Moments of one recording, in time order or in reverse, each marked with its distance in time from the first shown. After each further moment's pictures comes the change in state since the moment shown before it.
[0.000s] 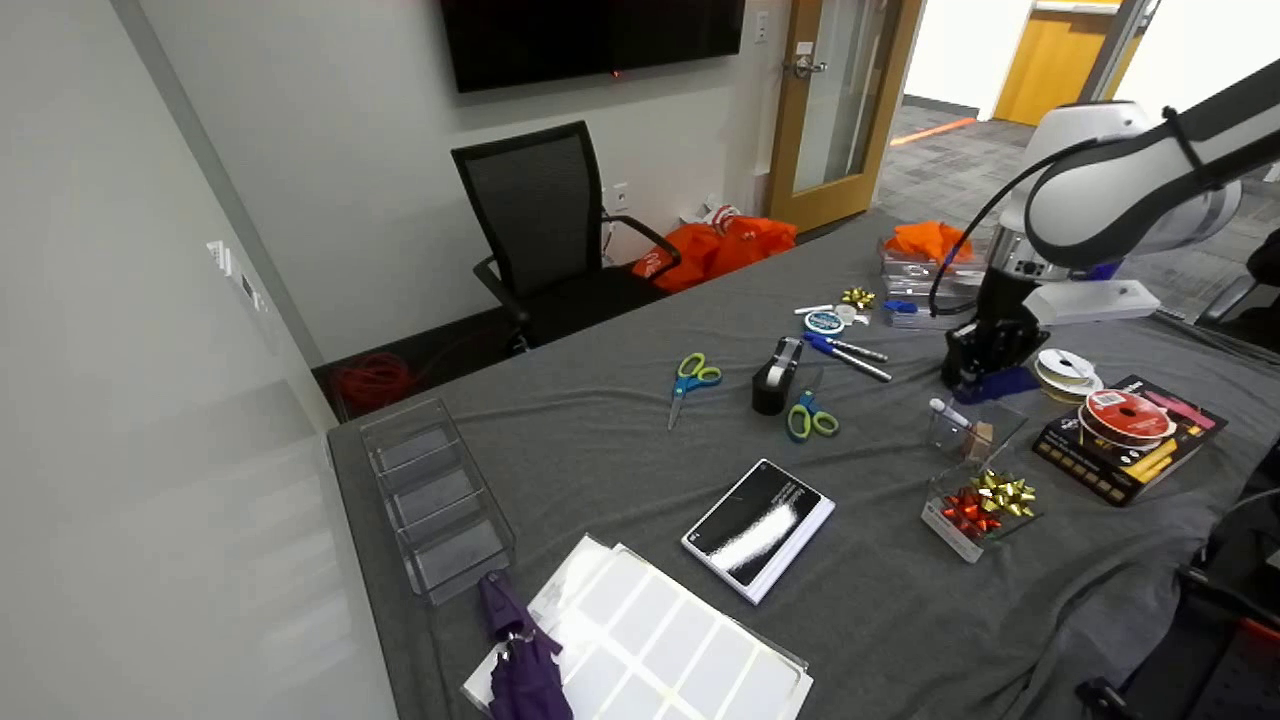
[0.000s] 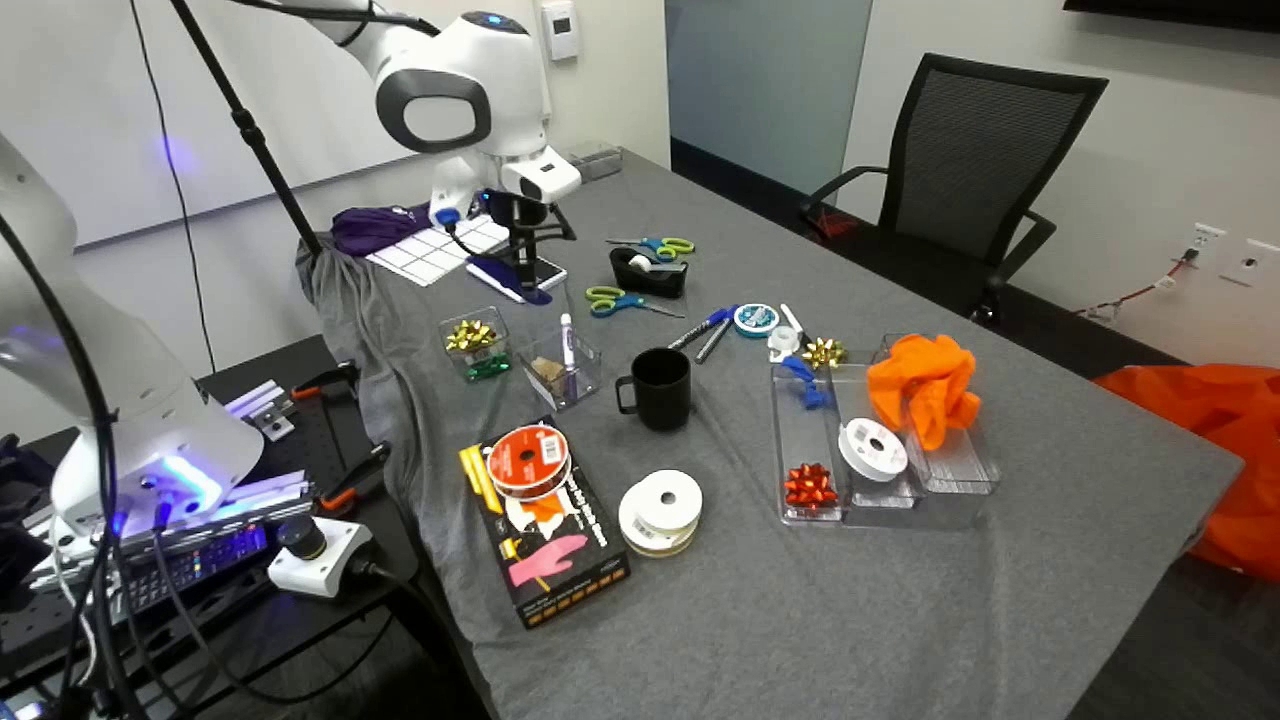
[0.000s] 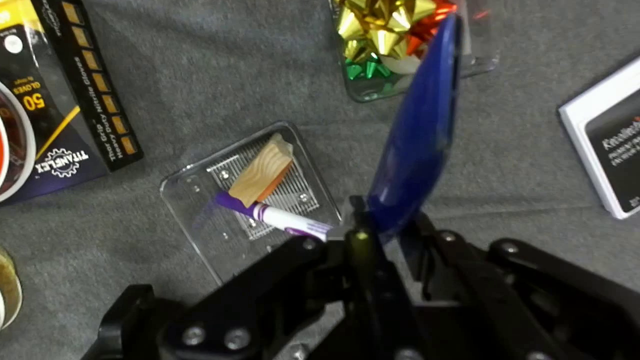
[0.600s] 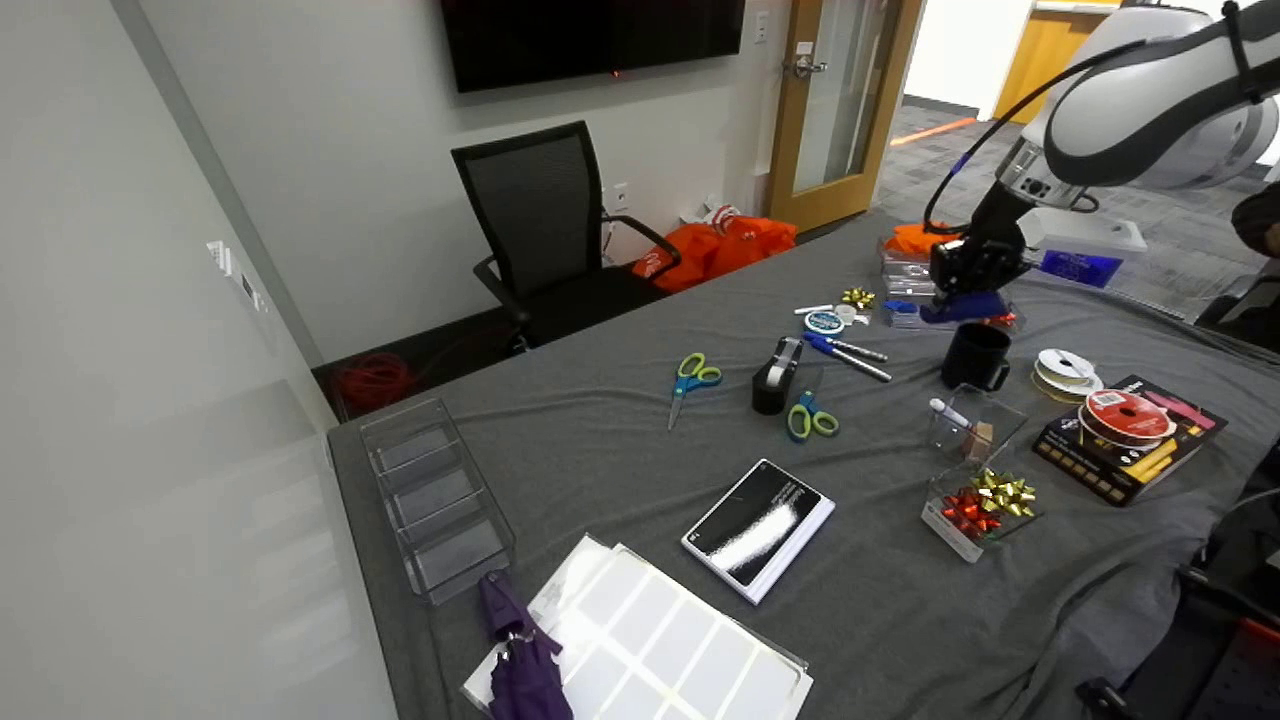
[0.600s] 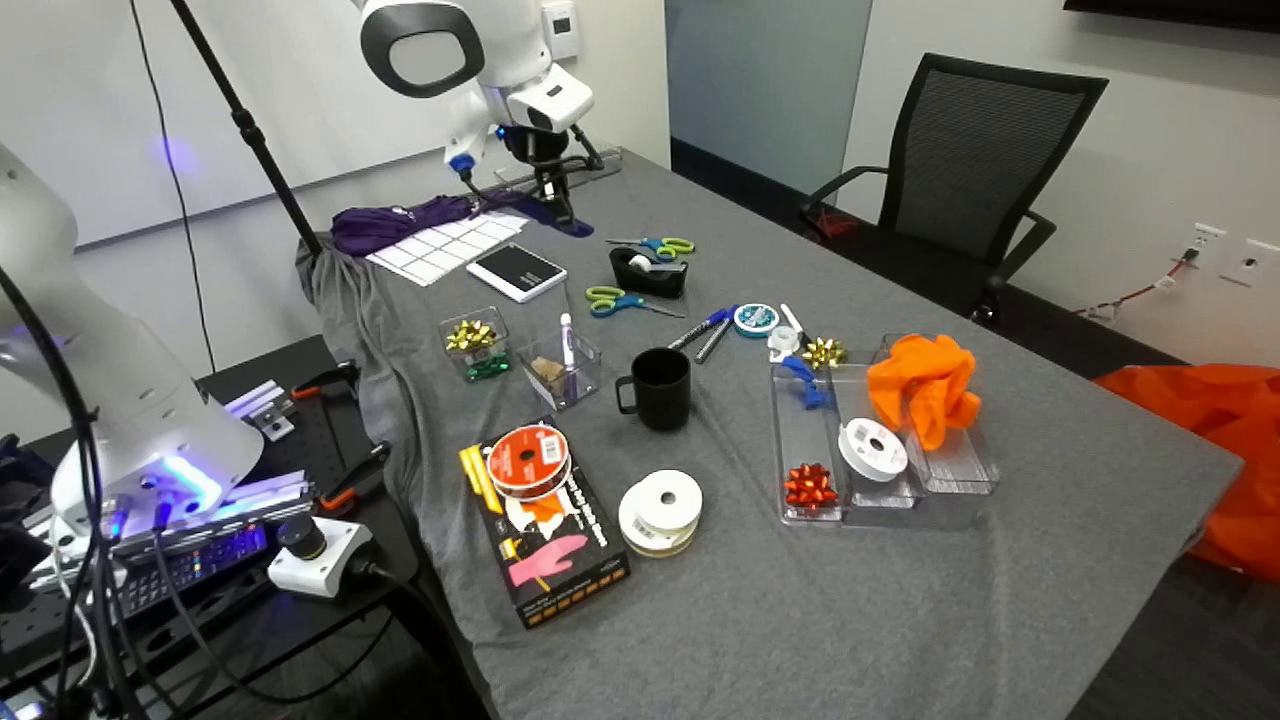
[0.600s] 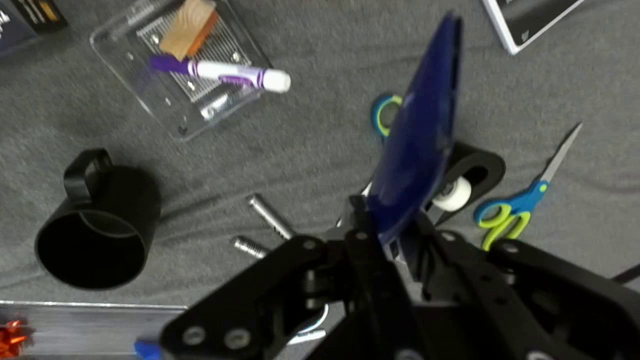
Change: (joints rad) arm -0.011 -0.078 0.003 0.073 0.115 0.112 -0.011
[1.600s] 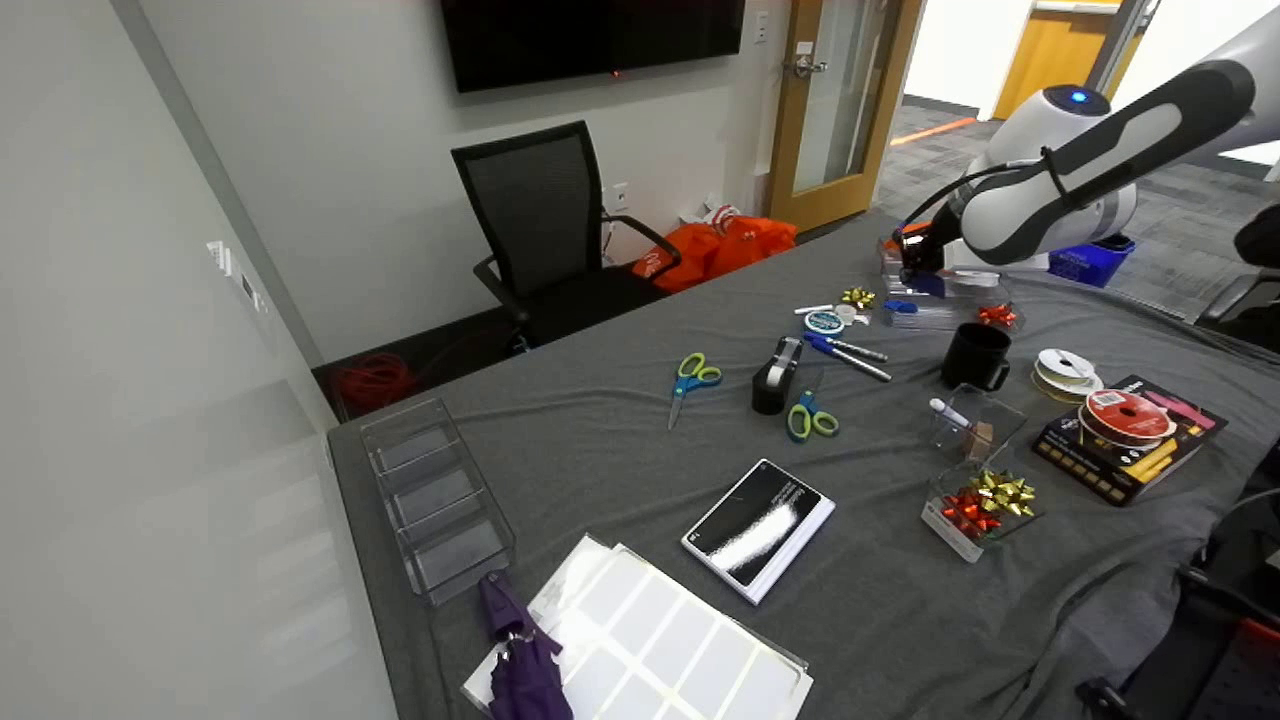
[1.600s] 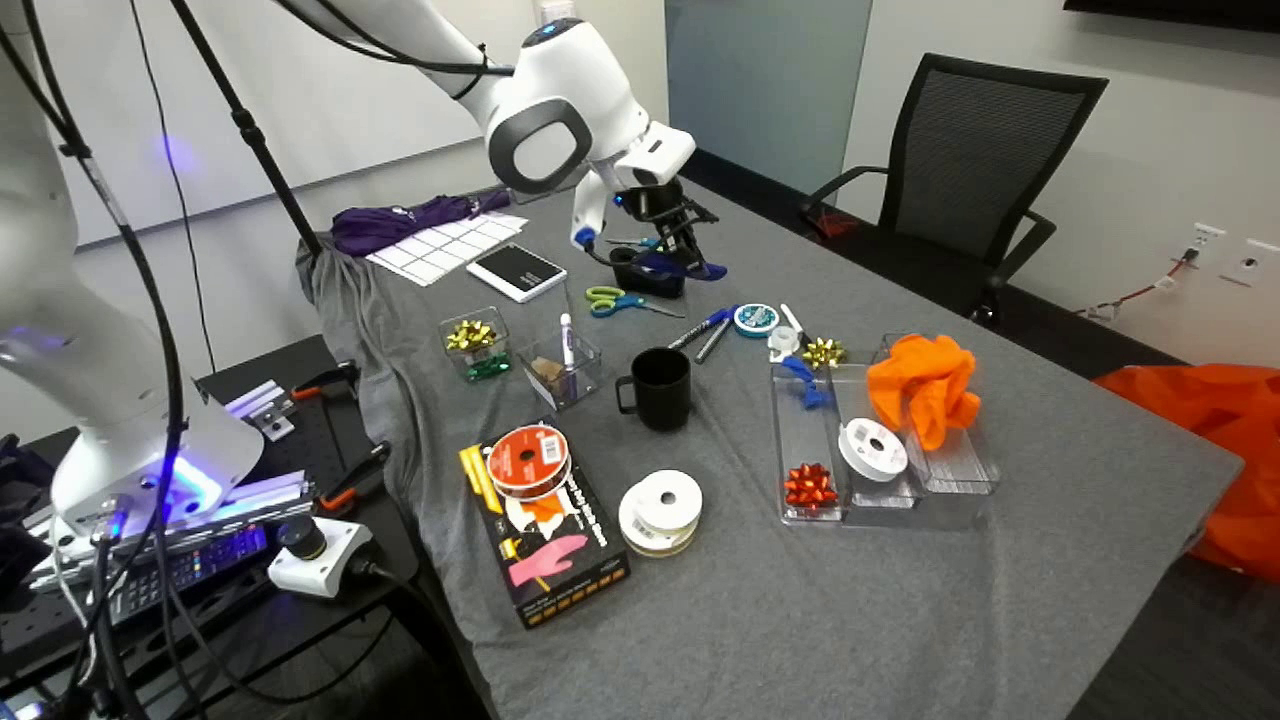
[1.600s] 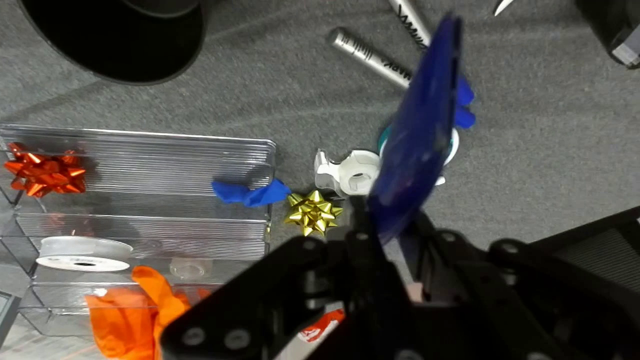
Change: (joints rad) arm -0.009 0.418 -0.128 0.268 -0.182 0.427 0.146
